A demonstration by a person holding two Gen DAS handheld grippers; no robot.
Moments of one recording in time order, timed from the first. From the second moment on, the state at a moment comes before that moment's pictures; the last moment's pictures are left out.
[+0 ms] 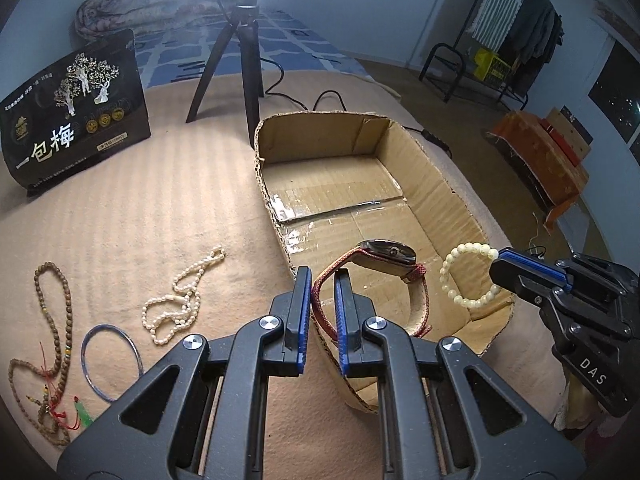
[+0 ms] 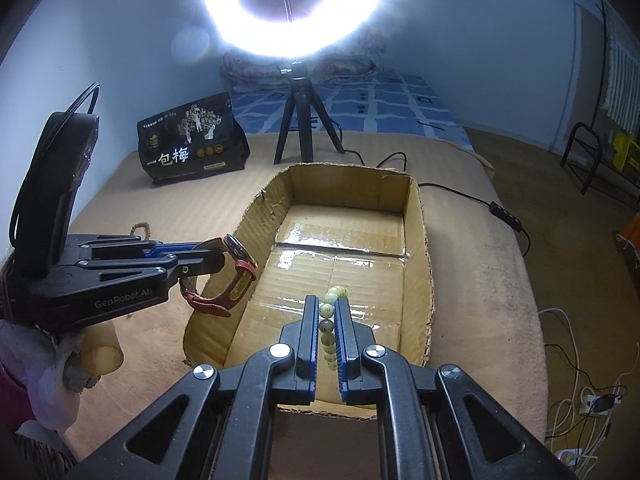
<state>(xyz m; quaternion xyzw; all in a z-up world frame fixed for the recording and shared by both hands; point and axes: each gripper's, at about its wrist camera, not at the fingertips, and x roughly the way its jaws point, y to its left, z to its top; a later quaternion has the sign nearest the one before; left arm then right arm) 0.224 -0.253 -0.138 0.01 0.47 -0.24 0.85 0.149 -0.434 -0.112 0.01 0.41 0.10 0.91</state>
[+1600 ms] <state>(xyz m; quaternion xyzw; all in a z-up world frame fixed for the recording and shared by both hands) 0.152 -0.067 -0.092 -0.01 0.42 -0.15 0.90 0.104 -0.336 -0.072 -0.02 0.38 0.15 0.91</state>
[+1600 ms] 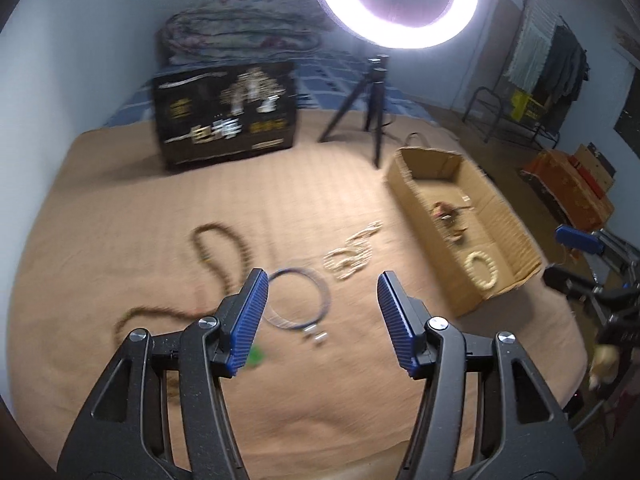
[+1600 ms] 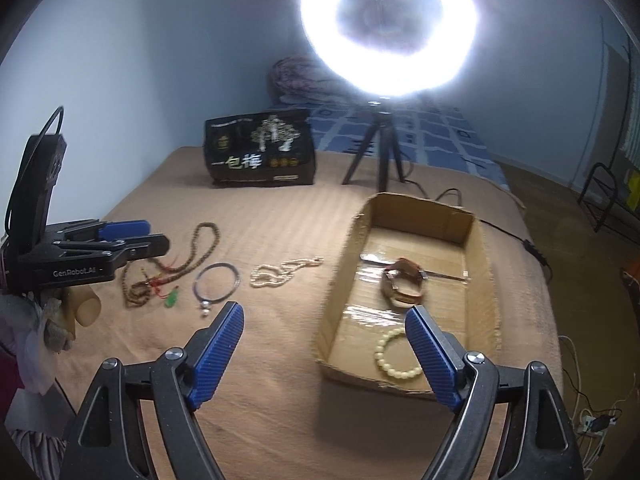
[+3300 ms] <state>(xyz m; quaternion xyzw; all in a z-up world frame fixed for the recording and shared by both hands) 0.157 0.021 -0.214 0.05 0.49 -0.11 0.86 0.175 -0.176 -0.205 -0.10 0.48 0.29 0.82</state>
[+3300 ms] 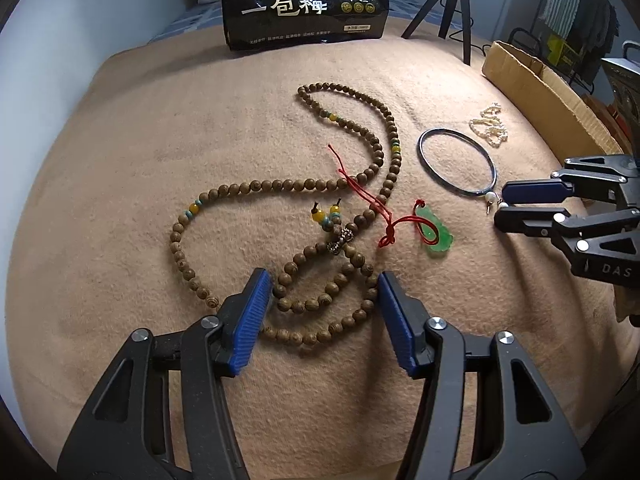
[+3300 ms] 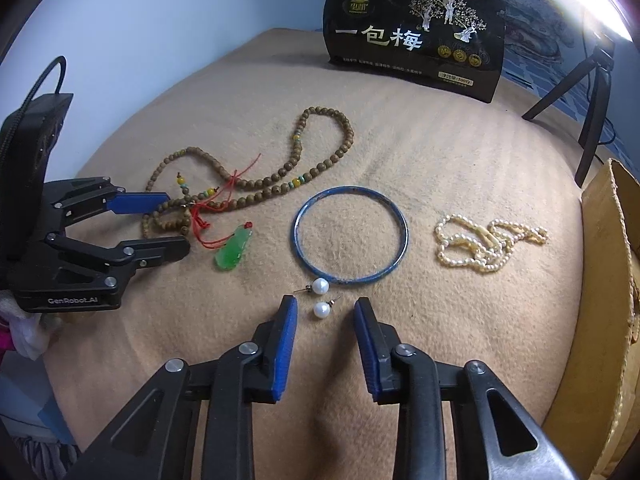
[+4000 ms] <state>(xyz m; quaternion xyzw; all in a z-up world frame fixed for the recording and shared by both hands) 0.162 0.047 -0.207 -0.01 0.49 -0.10 0.87 0.170 -0.182 -0.196 -0.11 0.48 0.28 0.83</state>
